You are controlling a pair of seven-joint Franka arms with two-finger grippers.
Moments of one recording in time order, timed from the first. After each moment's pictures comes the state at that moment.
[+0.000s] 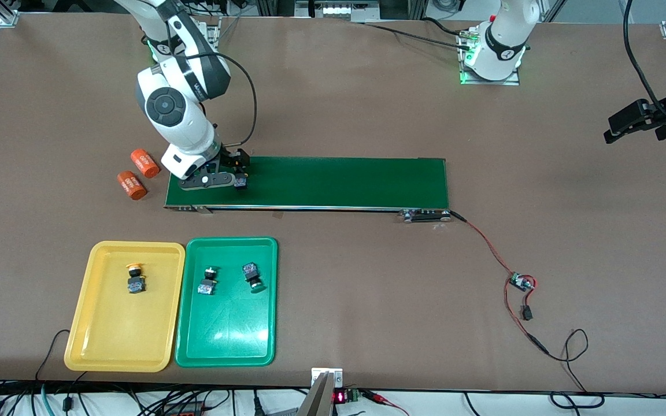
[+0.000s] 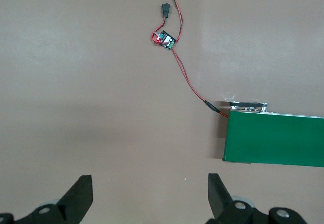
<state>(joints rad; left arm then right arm) 0.18 0.00 -0.16 -1.54 -0.02 1.51 -0.07 0.07 0.20 0.39 -2.24 -0.06 2.36 0.38</state>
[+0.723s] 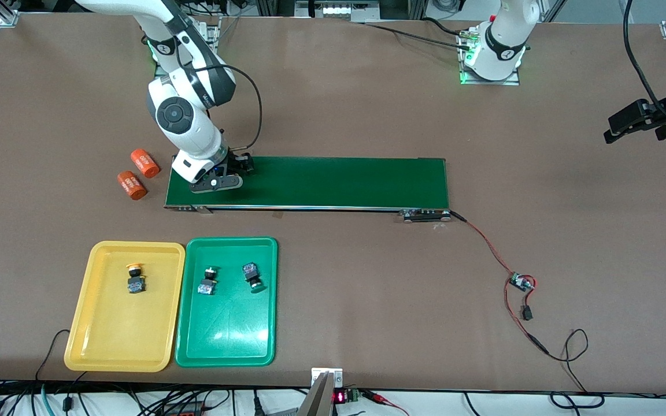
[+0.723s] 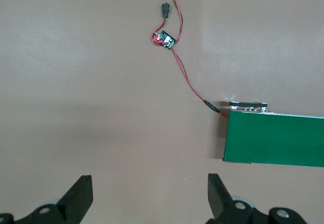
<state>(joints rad) 0.18 0.00 -0.16 -1.54 -0.02 1.51 -0.07 0.08 0.27 0.39 -2.26 -0.06 2.45 0.36</state>
